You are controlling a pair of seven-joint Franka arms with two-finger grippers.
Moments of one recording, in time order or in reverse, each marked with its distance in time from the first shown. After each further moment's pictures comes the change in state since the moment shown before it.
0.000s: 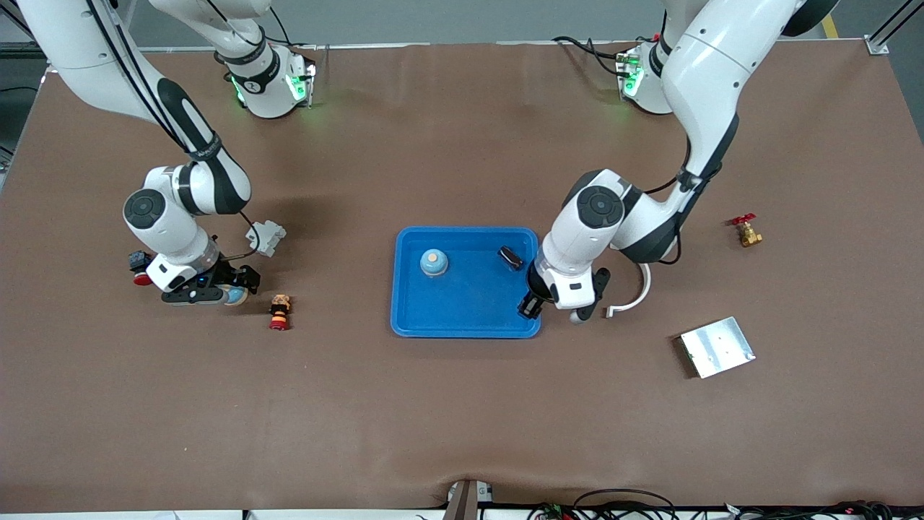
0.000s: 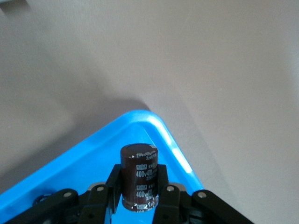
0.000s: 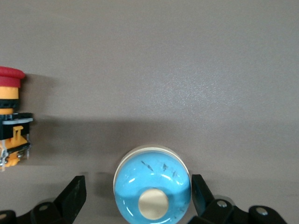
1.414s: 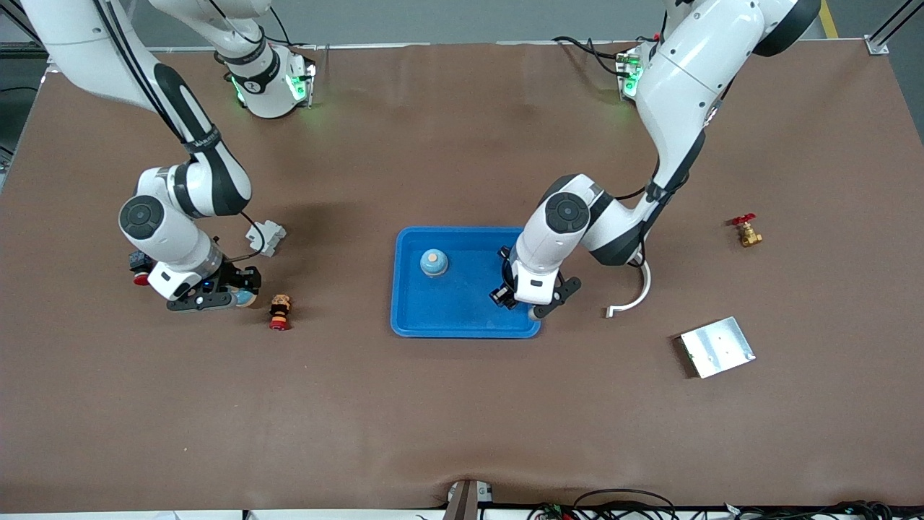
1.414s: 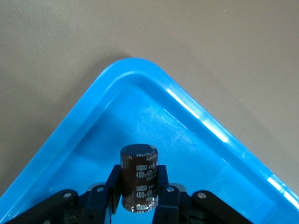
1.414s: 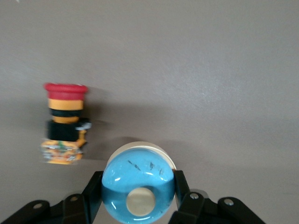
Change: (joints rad) left arm -0.061 0.081 0.000 0.027 0.001 0.000 0.267; right arm 0.001 -0.069 0.082 0.113 0.000 -0.273 0.012
